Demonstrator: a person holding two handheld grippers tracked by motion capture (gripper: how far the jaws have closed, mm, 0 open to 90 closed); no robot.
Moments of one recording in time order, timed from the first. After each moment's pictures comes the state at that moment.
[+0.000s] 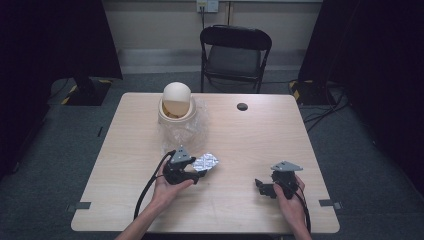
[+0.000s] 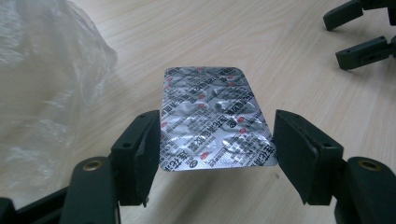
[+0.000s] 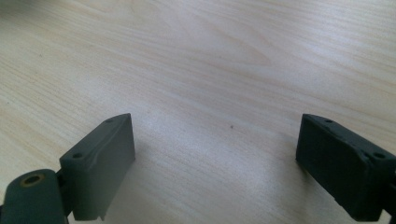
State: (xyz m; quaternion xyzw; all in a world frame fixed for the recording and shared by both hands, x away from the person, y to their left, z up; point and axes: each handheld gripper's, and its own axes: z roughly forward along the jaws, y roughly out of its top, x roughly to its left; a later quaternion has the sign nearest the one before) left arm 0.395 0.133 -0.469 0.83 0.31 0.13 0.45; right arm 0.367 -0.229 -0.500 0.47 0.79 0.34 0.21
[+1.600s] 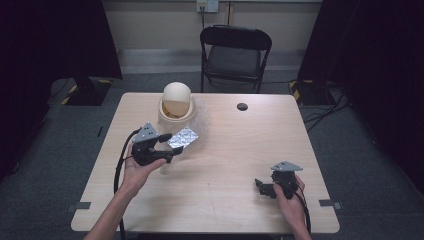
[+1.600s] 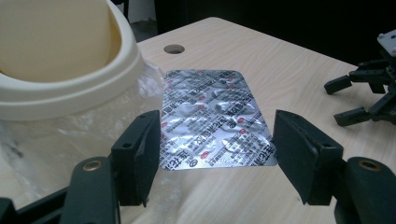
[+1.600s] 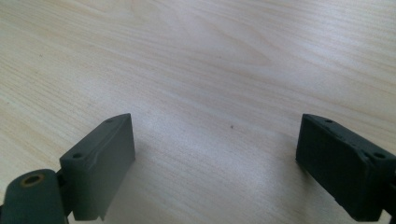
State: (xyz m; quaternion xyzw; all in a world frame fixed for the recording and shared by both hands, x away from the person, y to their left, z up) left arm 0.407 0.205 -0.384 0.79 0.31 0.18 0.51; right arm 0.367 -0.229 -0.500 0.47 0.79 0.34 0.21
